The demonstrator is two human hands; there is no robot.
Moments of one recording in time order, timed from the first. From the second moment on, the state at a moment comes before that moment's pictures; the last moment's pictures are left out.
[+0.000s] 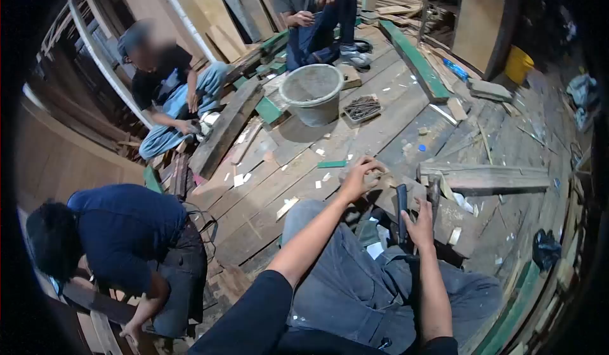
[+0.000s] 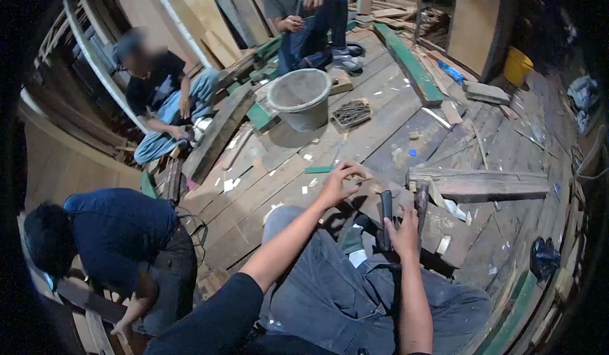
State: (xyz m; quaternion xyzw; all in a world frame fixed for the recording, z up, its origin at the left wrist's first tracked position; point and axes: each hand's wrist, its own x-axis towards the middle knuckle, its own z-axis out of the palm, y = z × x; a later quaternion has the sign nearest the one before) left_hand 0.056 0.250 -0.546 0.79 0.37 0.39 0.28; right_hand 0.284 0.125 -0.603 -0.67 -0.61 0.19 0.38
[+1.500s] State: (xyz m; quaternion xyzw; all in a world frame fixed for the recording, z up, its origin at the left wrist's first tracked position) left_hand 0.058 0.231 -0.567 0.85 0.49 0.11 0.16; right_hand 0.373 0.053 -0.387 0.02 -0.54 0.57 0.62
